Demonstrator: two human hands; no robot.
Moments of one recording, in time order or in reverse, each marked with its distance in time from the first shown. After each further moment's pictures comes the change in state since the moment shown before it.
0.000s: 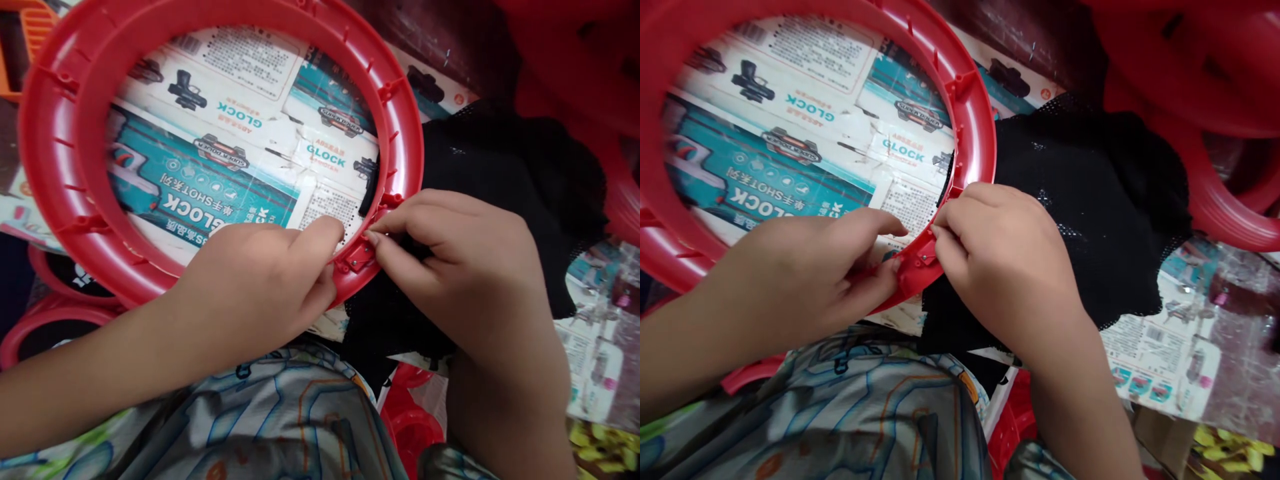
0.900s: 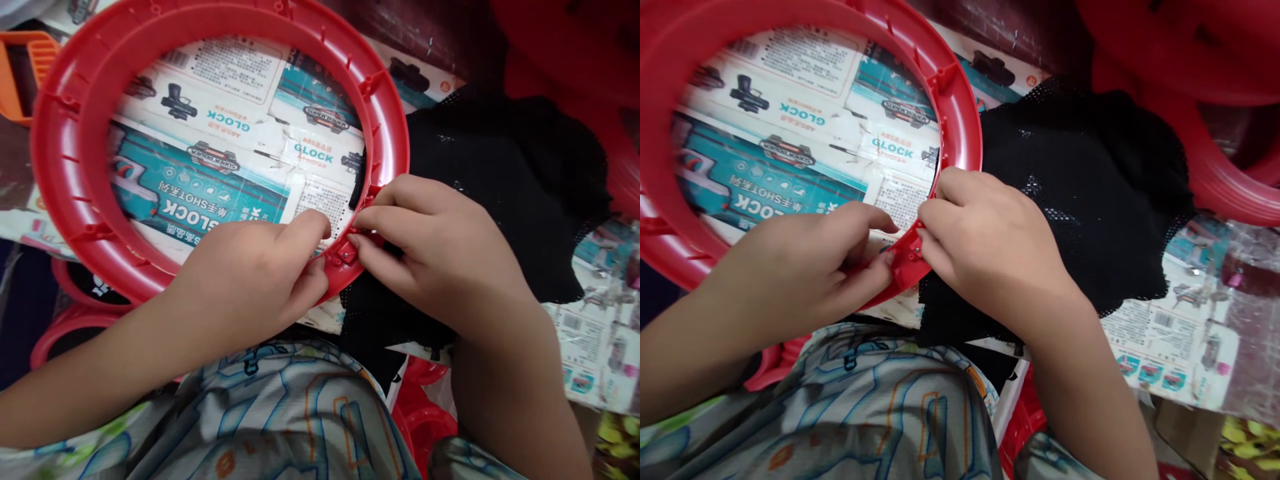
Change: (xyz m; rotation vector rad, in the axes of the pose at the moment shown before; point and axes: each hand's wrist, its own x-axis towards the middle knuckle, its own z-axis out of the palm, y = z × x) left_hand 0.000 -0.002 0.001 -0.035 -0.132 -0.063; right_hand -0.003 0.004 0.002 -0.066 -0.183 0.003
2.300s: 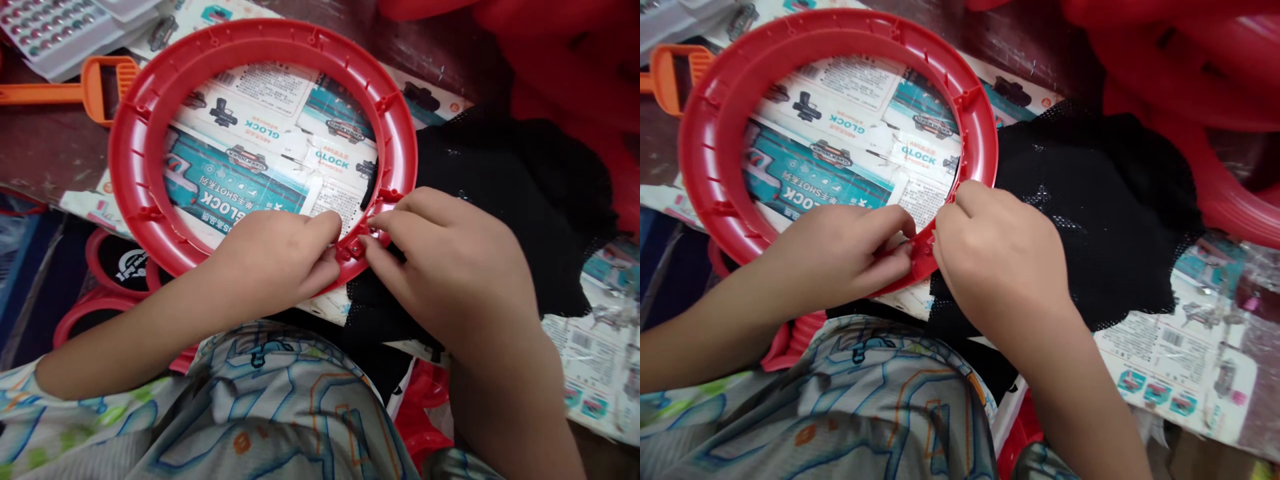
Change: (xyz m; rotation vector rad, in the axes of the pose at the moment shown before) left_hand 0.011 0.005 -0.008 0.103 -0.132 -0.044; right_hand -0.007 -0.015 -0.004 -0.203 0.057 -0.034
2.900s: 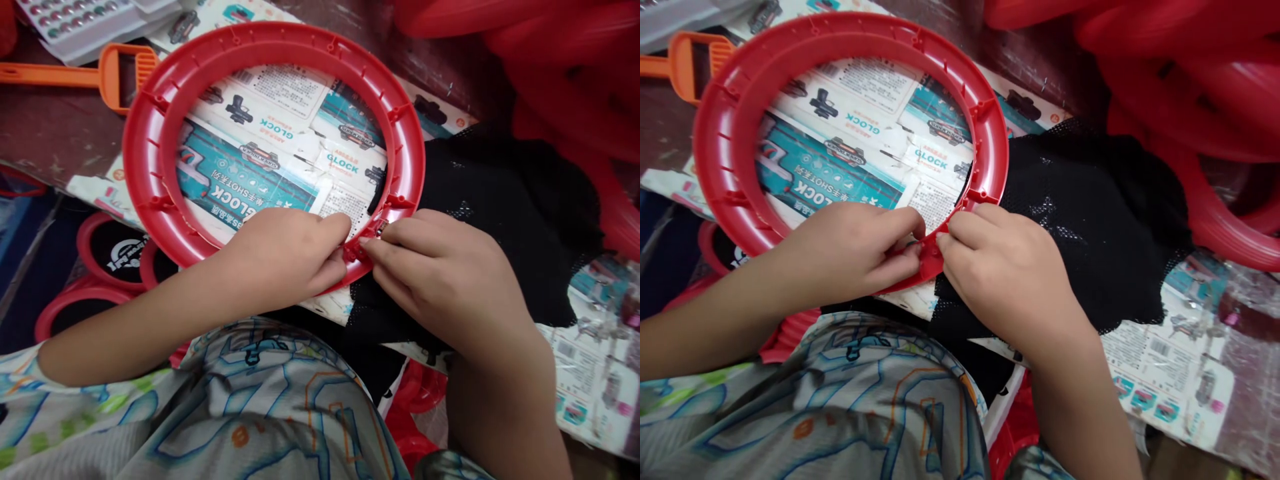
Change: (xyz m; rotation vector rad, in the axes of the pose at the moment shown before) left_hand 0.001 0.000 -0.004 -0.037 -0.064 -0.015; right_hand -0.003 0.011 0.002 0.036 0.102 -0.295
